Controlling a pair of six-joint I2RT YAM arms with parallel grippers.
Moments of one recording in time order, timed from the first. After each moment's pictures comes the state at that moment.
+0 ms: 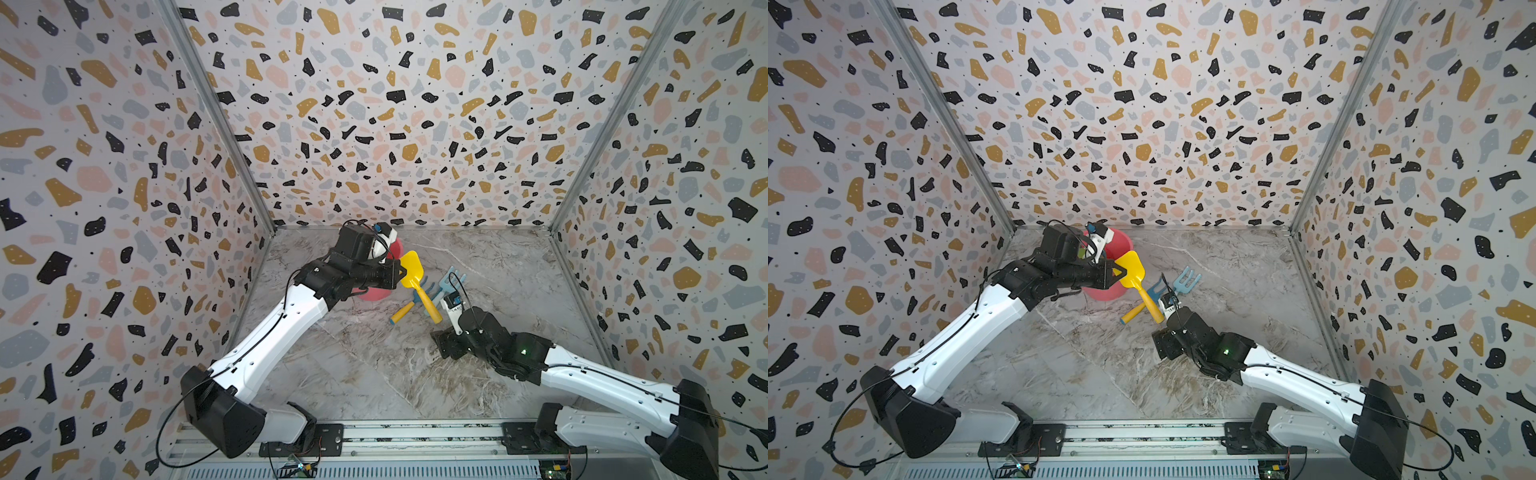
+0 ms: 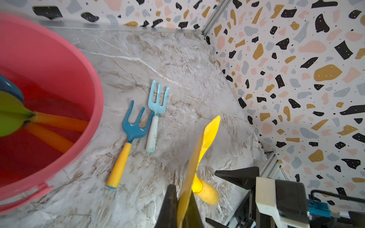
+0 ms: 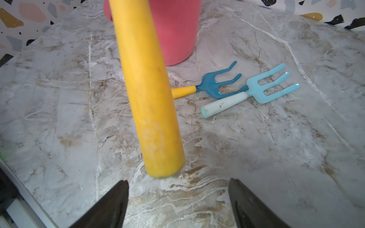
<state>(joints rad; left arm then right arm) -0.55 1.36 1.41 -0.68 0.31 -0.37 1.00 1.09 0.79 -0.41 0.26 0.33</state>
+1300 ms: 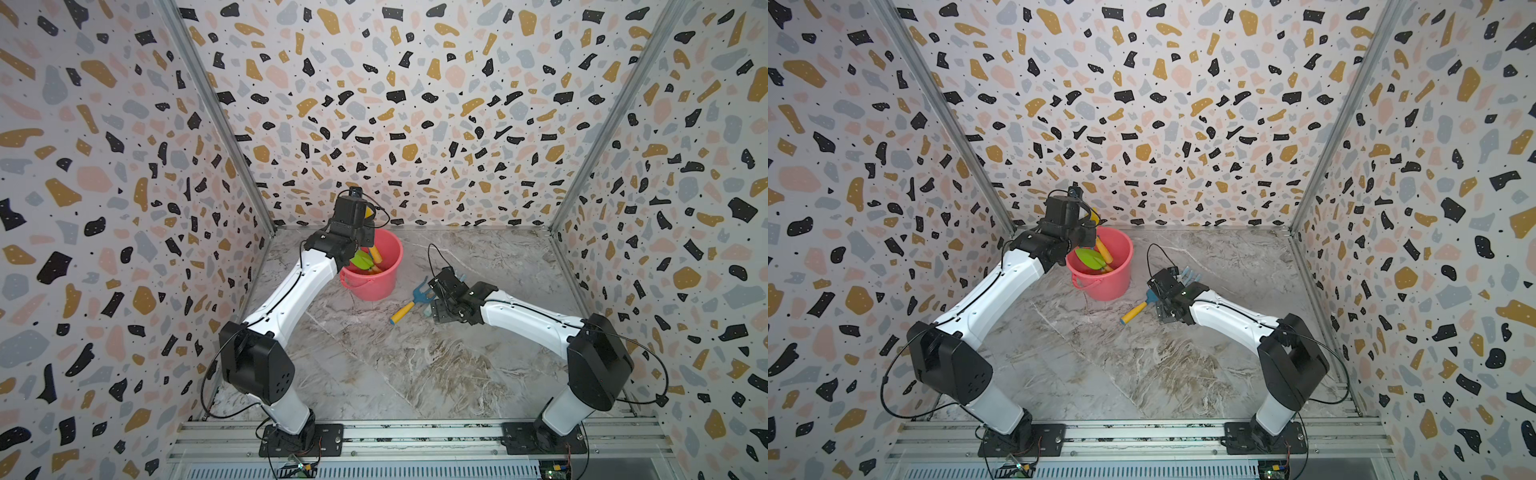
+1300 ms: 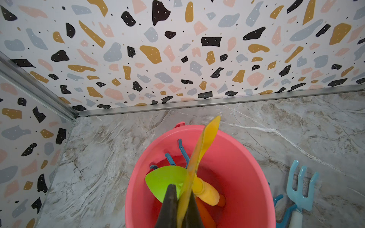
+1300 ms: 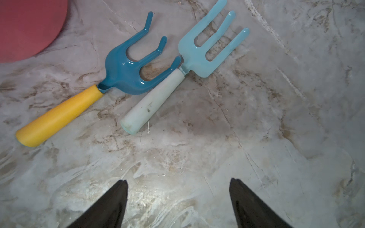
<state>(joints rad) -0.39 1.66 1.63 -0.54 -0.28 -0.14 0.76 1.67 1.22 -0.70 0.33 0.50</state>
